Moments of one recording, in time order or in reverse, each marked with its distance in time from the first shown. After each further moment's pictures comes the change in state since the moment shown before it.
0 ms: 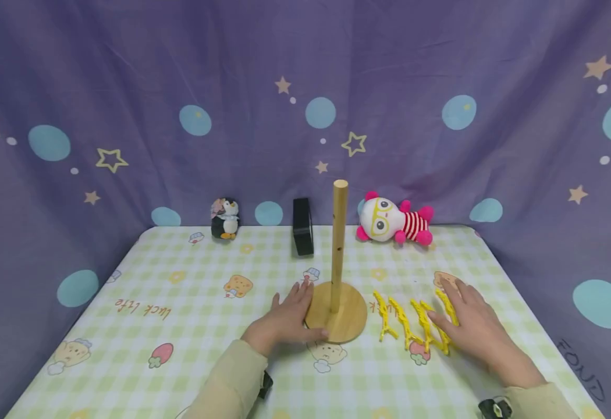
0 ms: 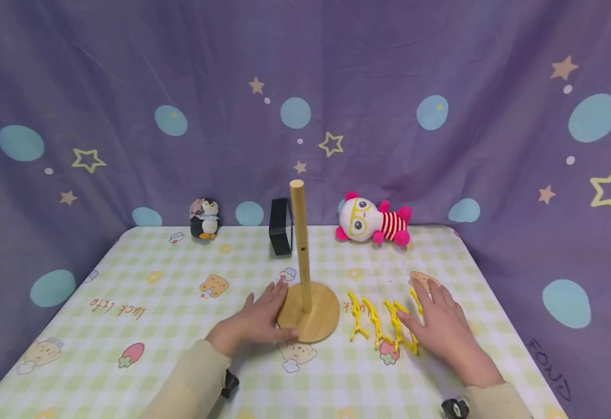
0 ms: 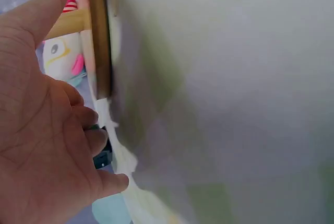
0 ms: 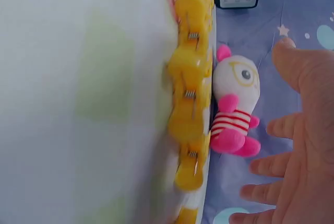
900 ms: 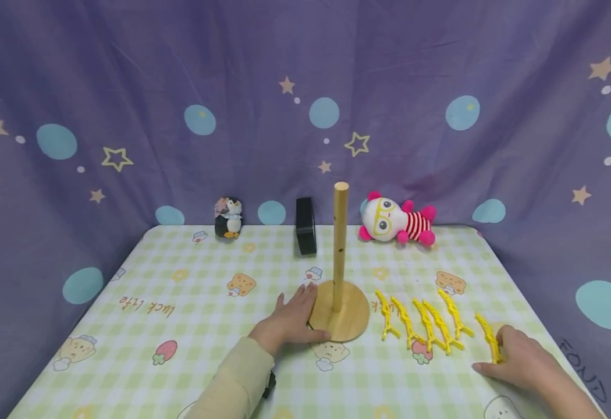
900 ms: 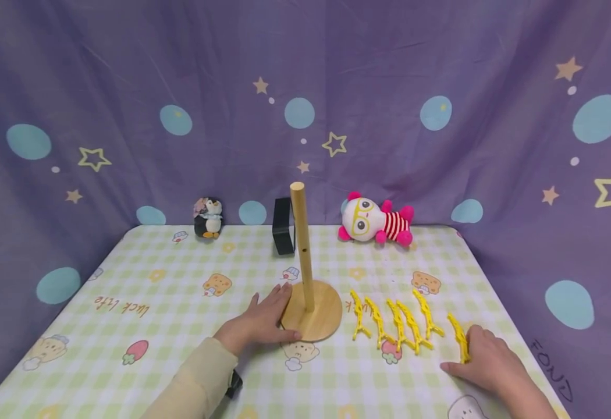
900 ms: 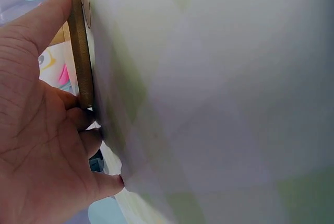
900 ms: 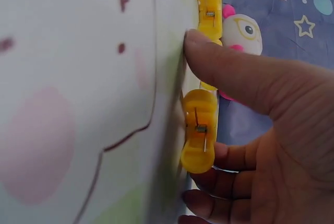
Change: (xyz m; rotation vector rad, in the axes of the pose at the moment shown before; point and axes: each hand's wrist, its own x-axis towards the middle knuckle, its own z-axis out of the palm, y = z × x) left_hand 0.003 0.003 0.006 0.046 -0.035 -0.052; right_hand -0.047 0.054 -0.010 -0.023 -0.333 0.301
